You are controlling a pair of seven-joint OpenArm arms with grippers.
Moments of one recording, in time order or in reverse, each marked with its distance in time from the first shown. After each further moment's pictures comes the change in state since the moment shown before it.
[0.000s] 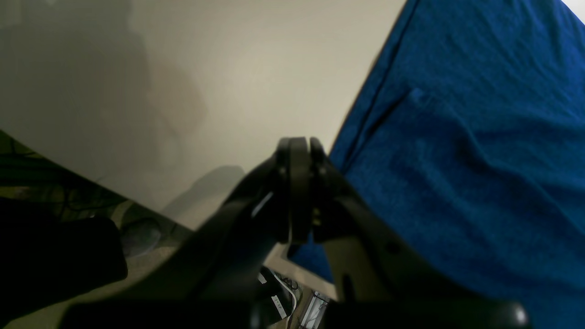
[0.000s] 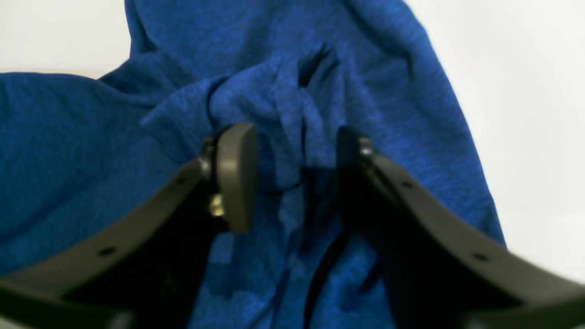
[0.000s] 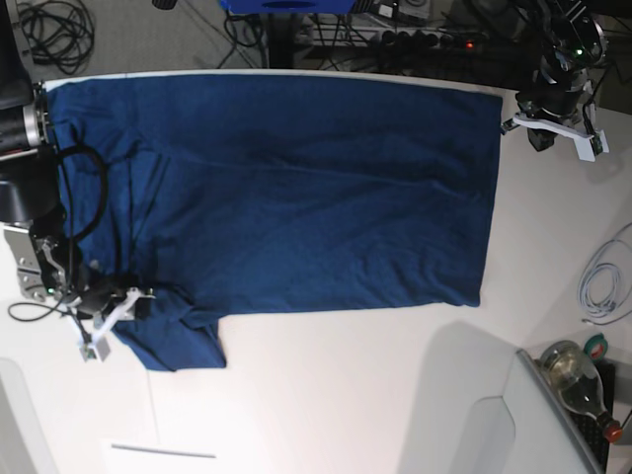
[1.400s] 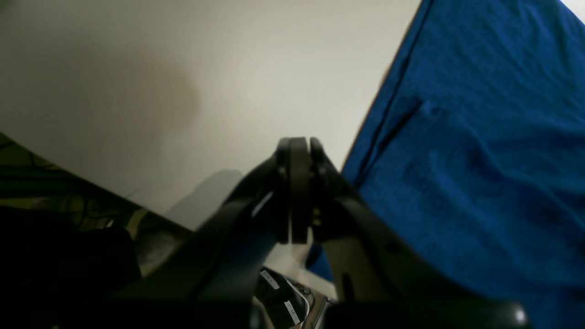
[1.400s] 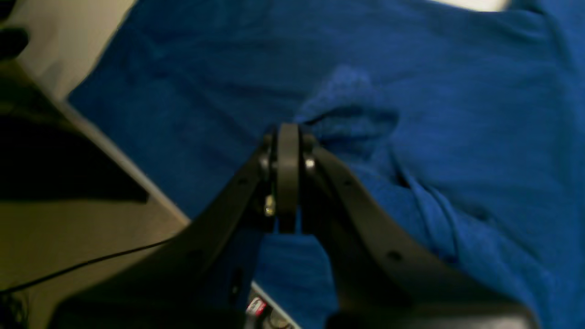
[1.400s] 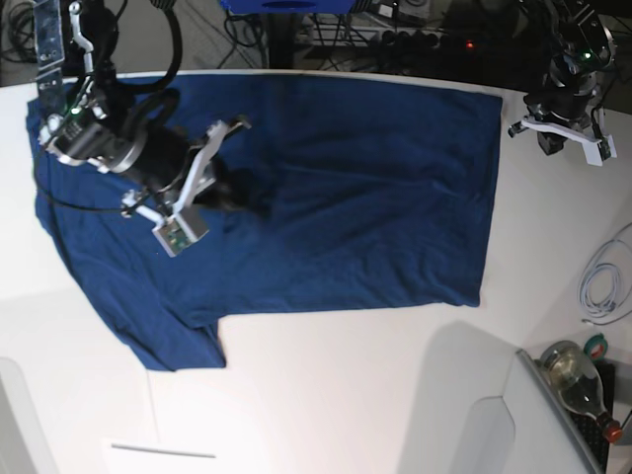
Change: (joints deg) left arm 0.2 -1.9 0.0 0.3 0.4 0.0 0.0; right arm -46.6 -8.7 7.2 81.3 0.1 2.3 -29.6
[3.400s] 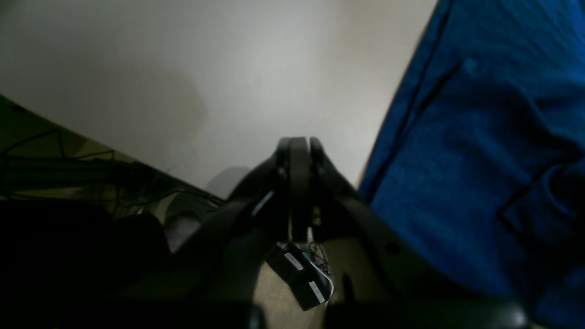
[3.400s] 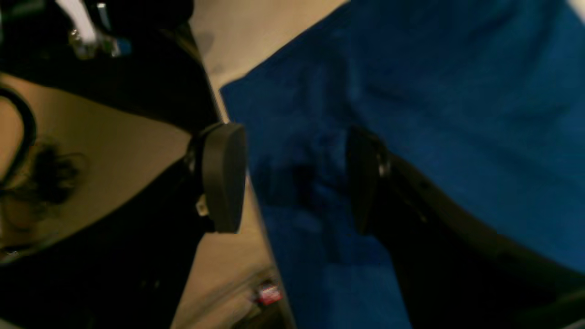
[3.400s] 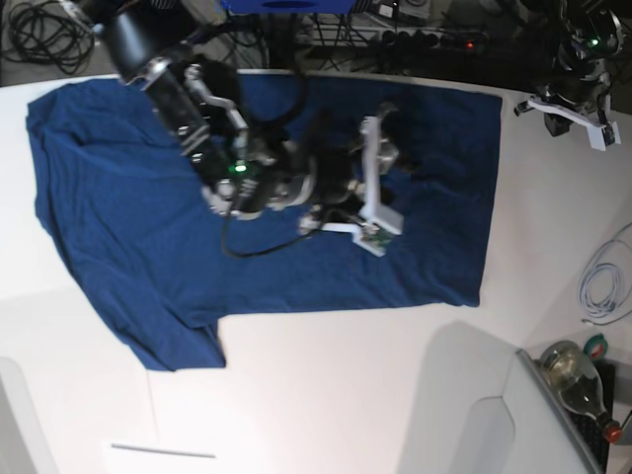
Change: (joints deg) left arm 4.5 -2.9 0.2 -0.1 0.0 -0.2 0.0; right arm 19.3 -7.5 -28.7 -18.7 0.0 -1.1 -4.3
